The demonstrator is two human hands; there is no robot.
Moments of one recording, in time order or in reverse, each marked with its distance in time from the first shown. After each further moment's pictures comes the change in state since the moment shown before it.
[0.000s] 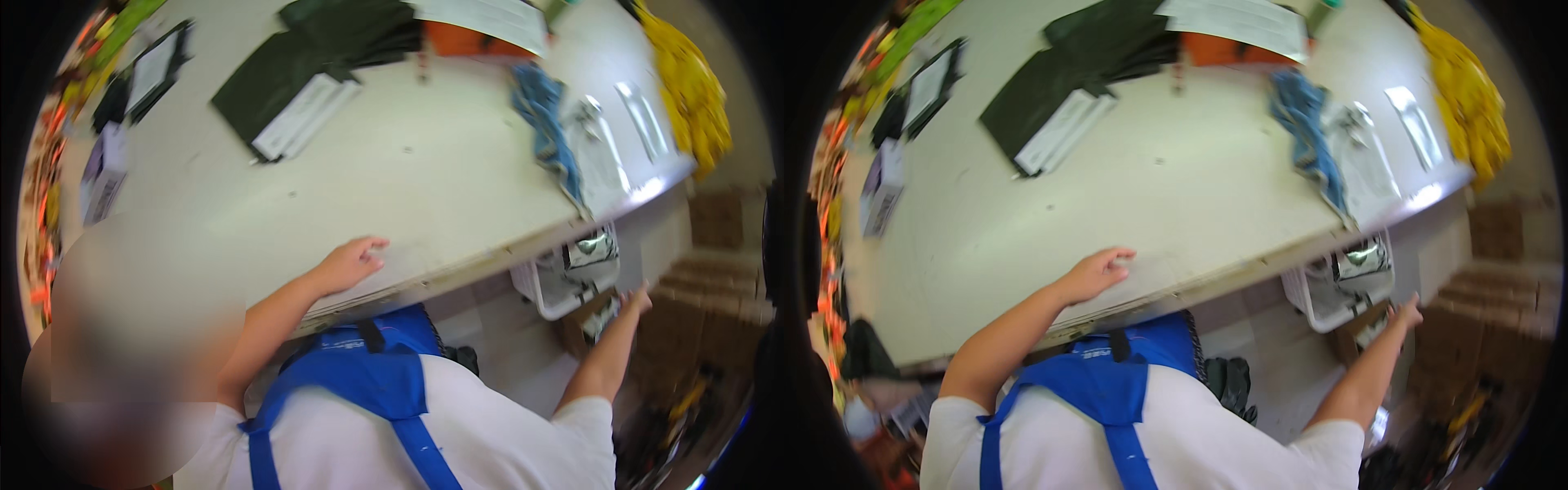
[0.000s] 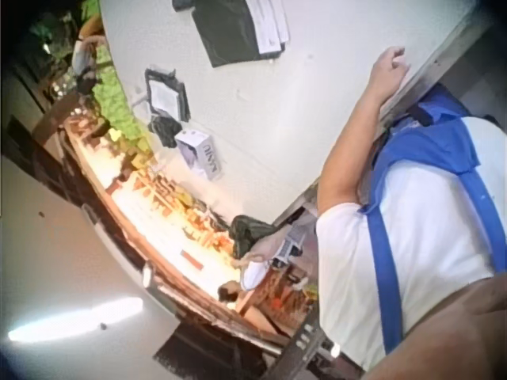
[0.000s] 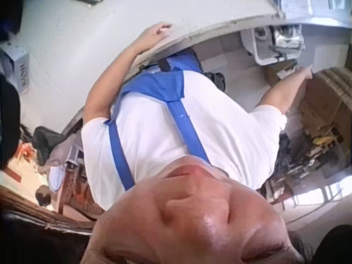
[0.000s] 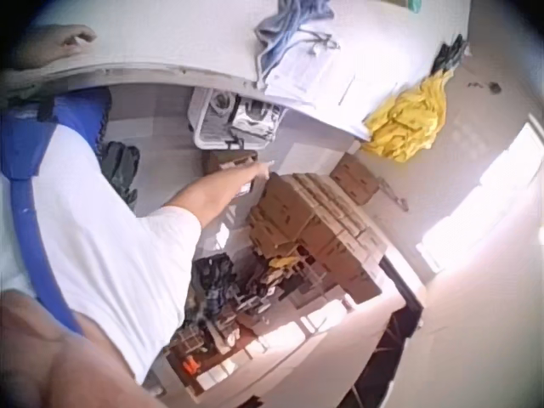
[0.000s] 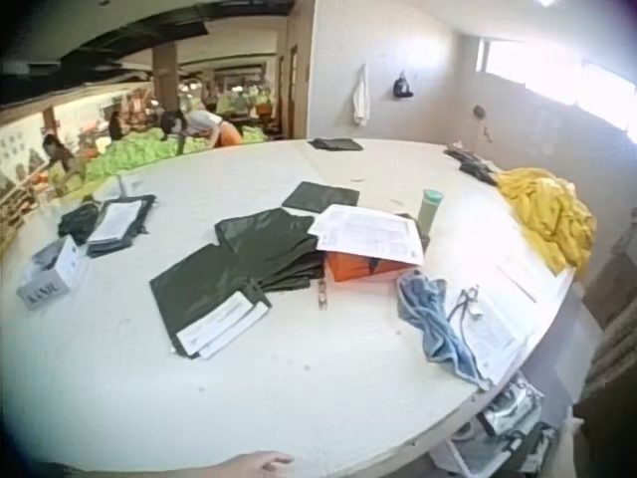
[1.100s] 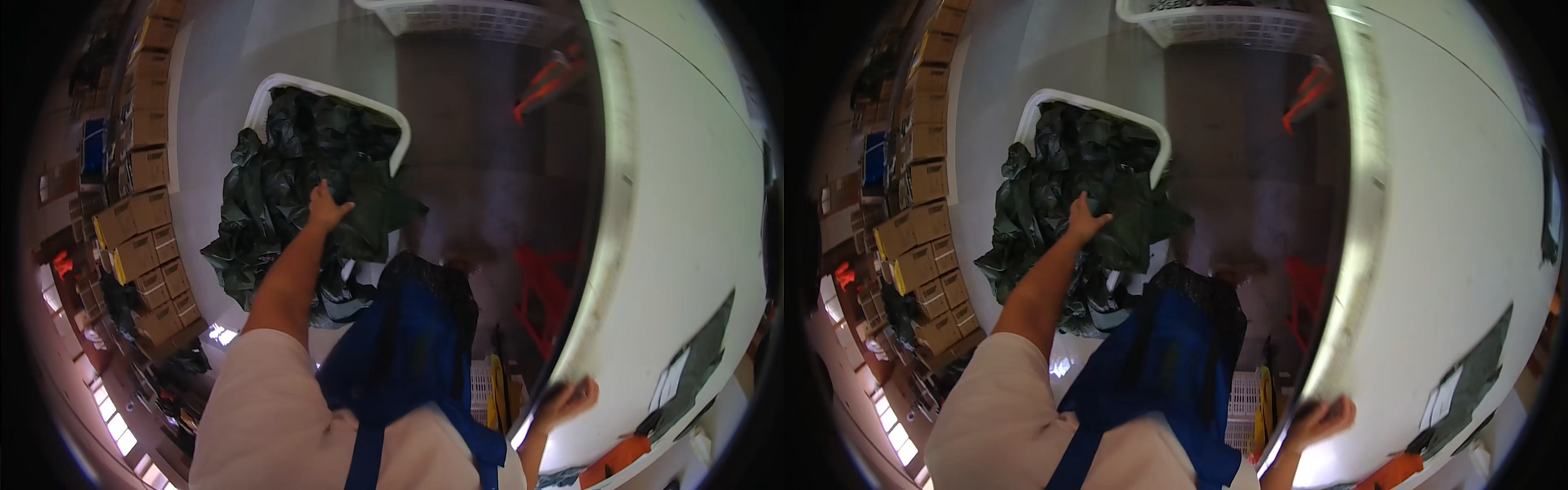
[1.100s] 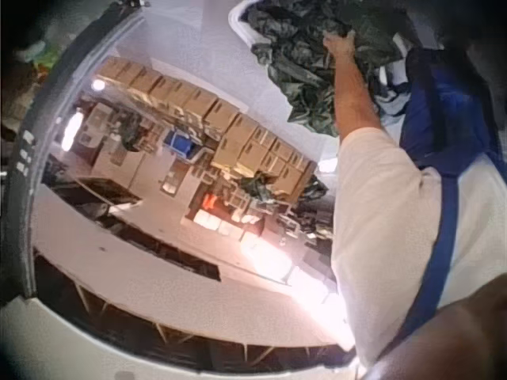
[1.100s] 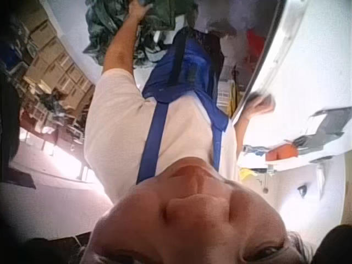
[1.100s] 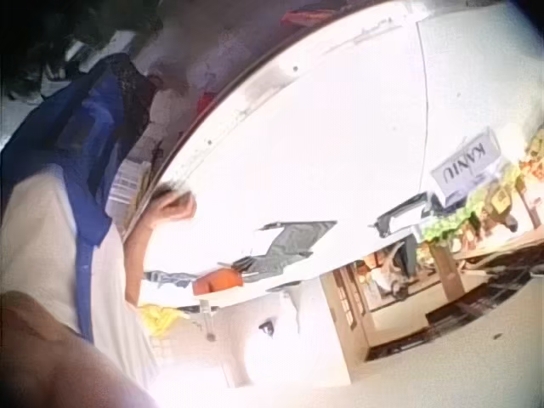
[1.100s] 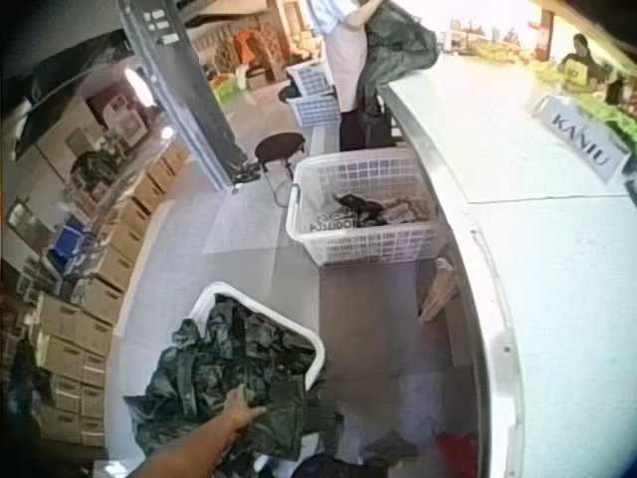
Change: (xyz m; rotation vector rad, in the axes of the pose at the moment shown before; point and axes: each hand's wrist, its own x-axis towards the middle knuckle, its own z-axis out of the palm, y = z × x) left_hand -0.310 -0.465 0.486 -0.977 1.423 -1.603; right_hand -0.612 0.209 0.117 -0.294 -1.896 -2.184
